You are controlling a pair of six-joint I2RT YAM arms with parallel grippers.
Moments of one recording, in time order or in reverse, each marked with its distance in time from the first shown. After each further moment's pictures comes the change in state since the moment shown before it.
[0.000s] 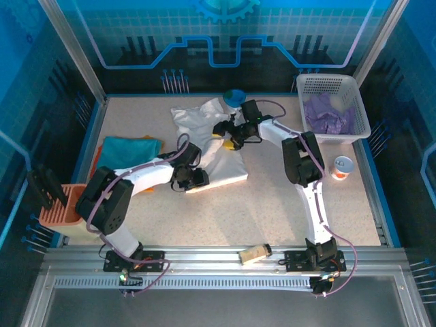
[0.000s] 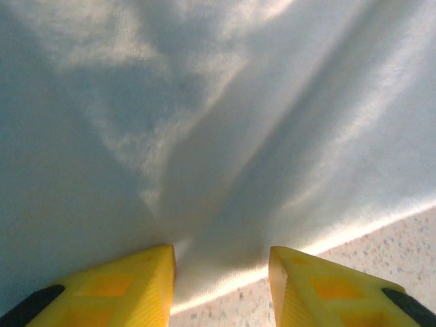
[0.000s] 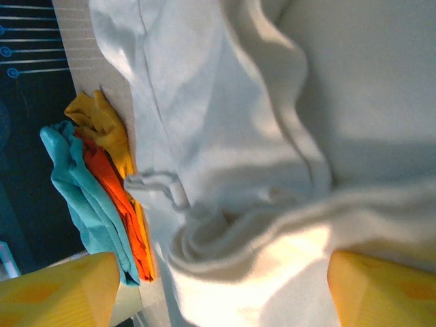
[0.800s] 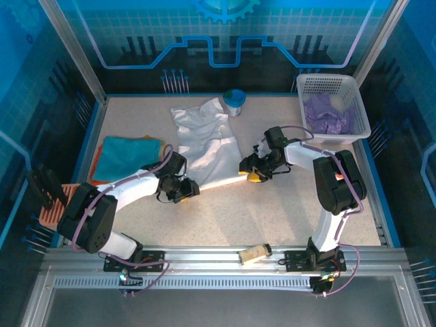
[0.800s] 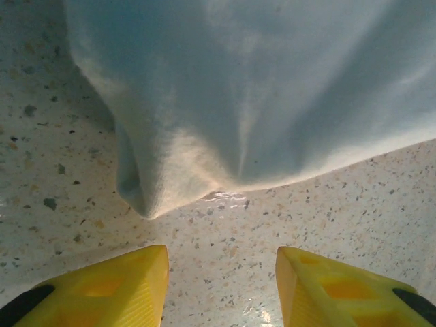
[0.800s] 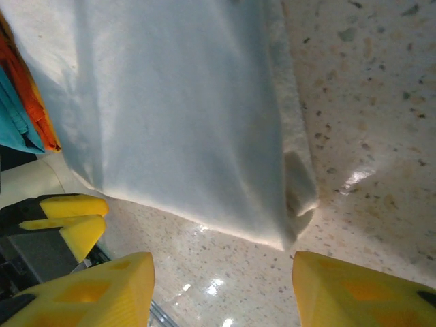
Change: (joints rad) left arm 0.070 -0.160 -0.202 -0.001 0.118 -0.016; right arm -0.057 -0.508 -0.702 -0.122 0.052 -0.215
